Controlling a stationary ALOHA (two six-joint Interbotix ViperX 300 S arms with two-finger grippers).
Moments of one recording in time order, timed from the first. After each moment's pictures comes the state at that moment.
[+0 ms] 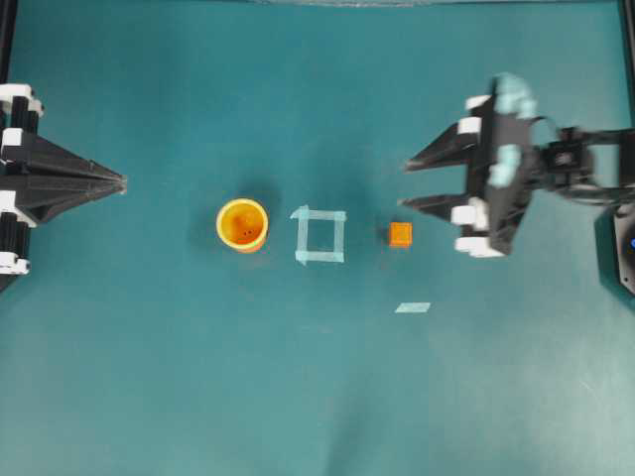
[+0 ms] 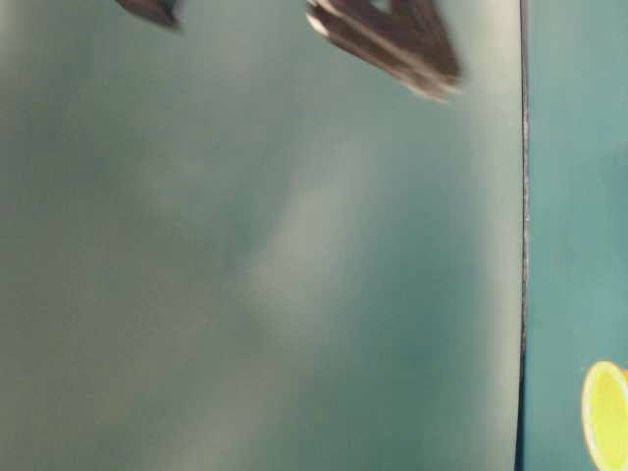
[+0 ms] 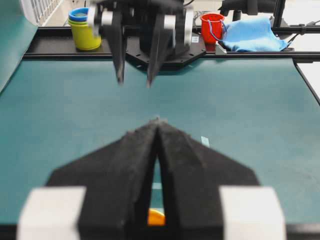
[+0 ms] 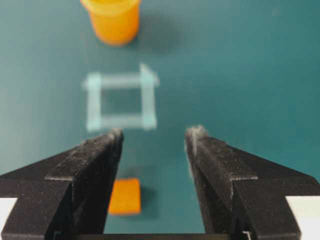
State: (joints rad) left arm 0.00 -0.96 1.17 0.01 -0.26 0.01; right arm -0.11 -0.31 0.92 0.01 -0.06 -0.01
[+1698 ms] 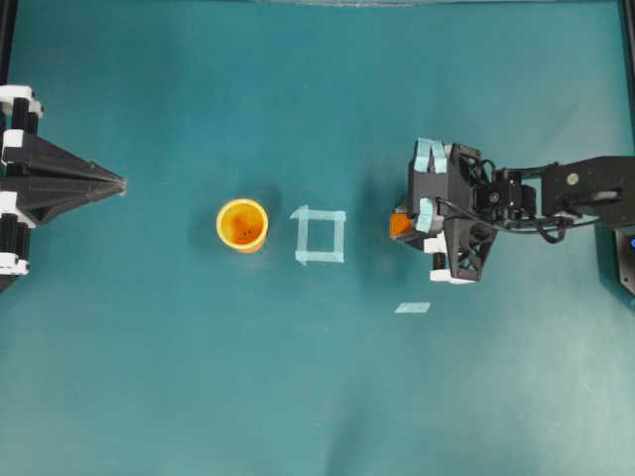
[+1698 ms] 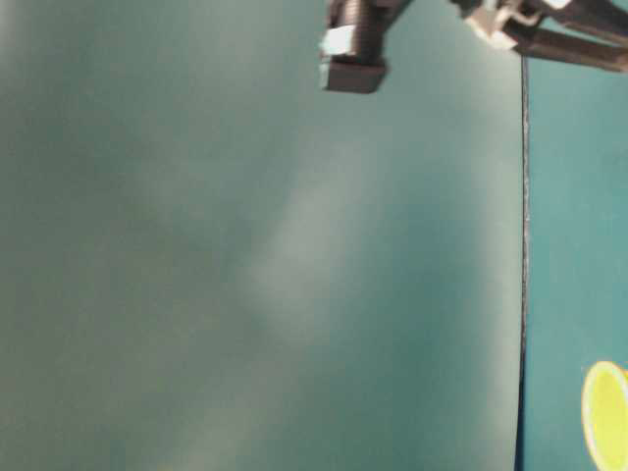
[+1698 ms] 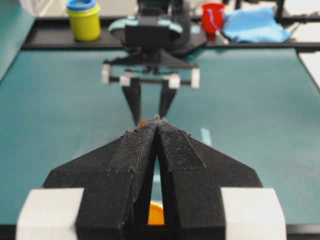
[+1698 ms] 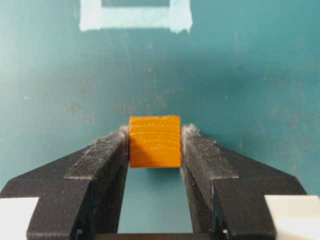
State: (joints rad) left arm 0.00 -0.97 1.17 0.01 -0.23 0.01; right arm -0.07 -0.06 0.90 0.01 -0.04 -0.01
